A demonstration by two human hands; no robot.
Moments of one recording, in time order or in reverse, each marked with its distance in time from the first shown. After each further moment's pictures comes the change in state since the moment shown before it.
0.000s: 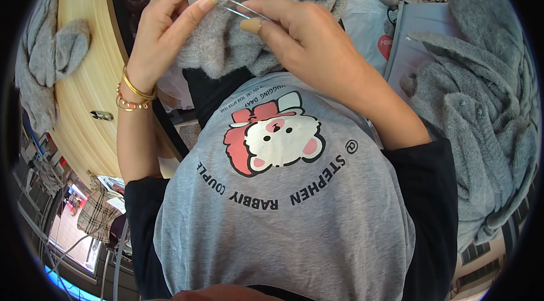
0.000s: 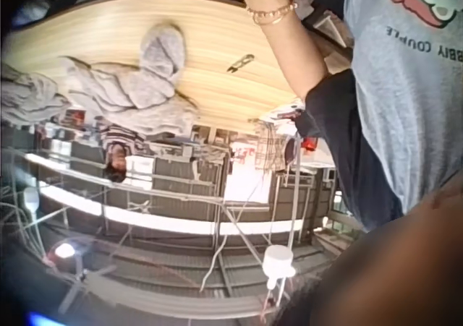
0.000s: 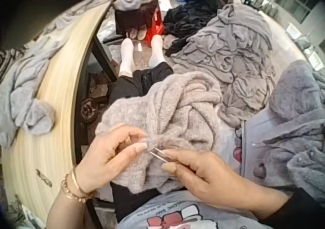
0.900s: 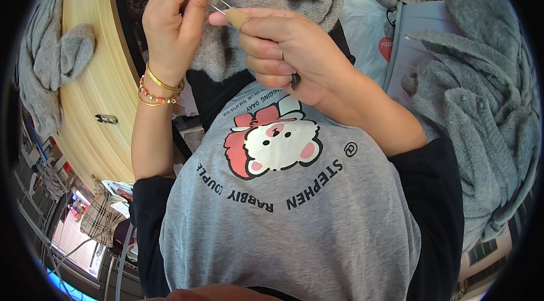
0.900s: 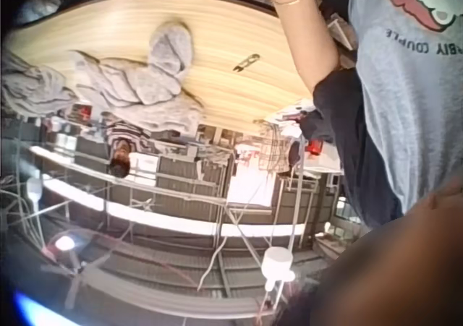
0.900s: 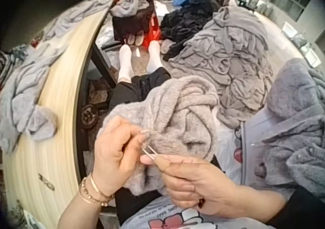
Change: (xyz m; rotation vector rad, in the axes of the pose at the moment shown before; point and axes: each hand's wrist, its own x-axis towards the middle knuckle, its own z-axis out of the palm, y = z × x) left_hand 0.013 0.029 0.017 0.253 0.338 0.261; right_hand 0.003 -0.027 0.008 1.274 -0.178 0.496
